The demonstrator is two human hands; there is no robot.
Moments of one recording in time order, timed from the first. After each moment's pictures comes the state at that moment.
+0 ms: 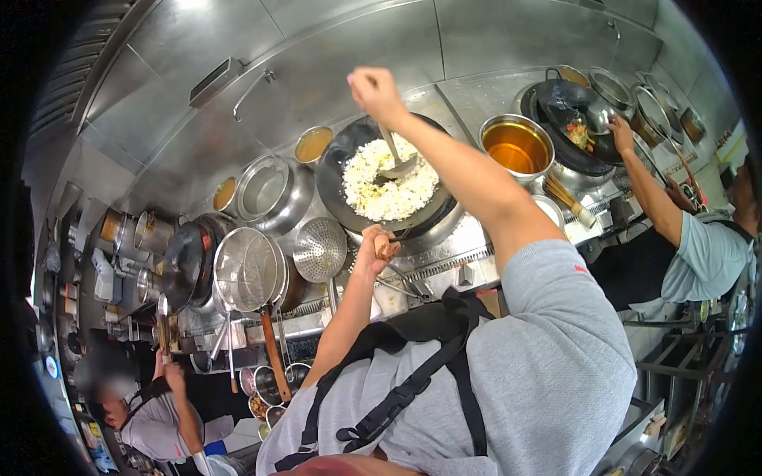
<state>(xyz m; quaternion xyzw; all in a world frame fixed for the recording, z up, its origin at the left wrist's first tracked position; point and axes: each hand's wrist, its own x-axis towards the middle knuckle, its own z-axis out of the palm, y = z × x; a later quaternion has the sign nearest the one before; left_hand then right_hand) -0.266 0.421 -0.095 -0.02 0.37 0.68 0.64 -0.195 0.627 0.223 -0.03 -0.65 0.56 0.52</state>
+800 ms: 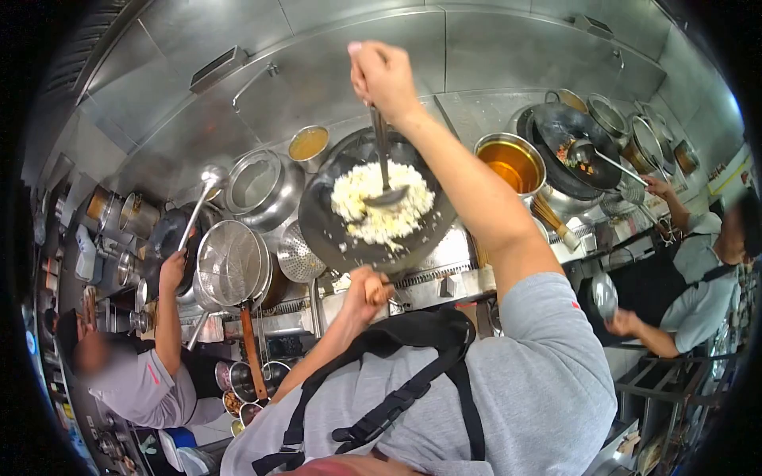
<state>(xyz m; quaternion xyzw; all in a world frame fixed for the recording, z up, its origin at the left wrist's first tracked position) -0.193 0.348 -0.034 -0.04 0.31 0.70 0.64 -0.162 0.592 0.298 0.01 -0.61 0.63 0.49</state>
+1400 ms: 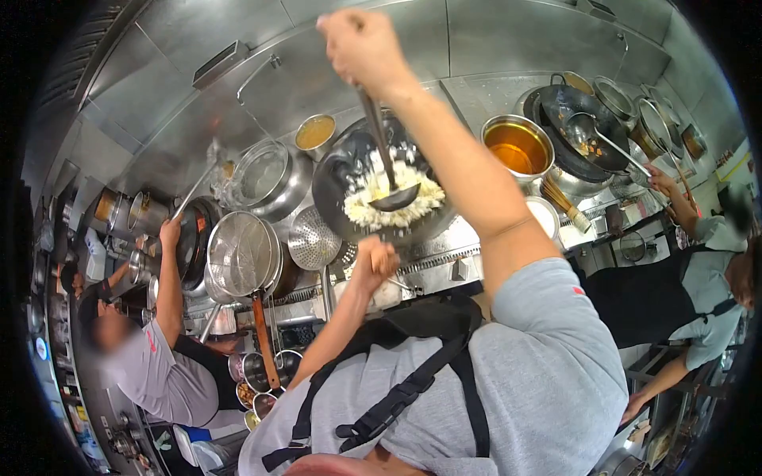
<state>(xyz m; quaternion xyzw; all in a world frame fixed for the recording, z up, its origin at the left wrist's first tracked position) -0.224 0.366 -0.058 0.03 0.29 0.68 0.67 -0.165 0.556 0.334 -0.04 -0.60 0.63 0.49</state>
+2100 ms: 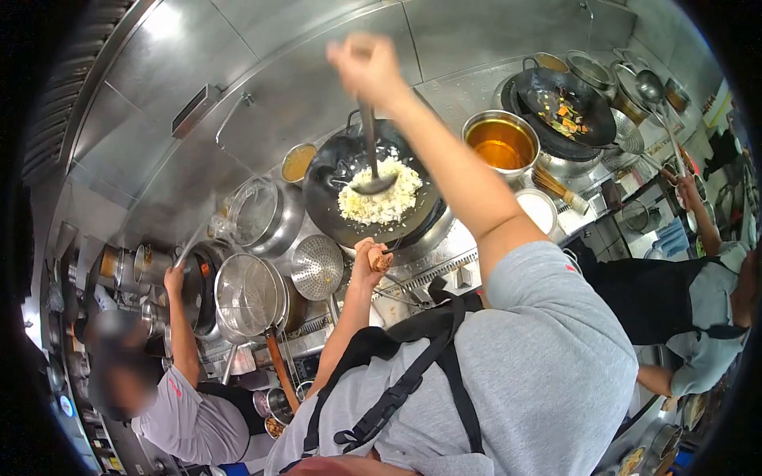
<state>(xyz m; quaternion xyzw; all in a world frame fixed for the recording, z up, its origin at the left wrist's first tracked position) -0.256 0.423 -0.063 -0.03 0.45 0.68 0.58 -0.154 0.631 0.289 -0.07 -0.59 0.53 0.60</state>
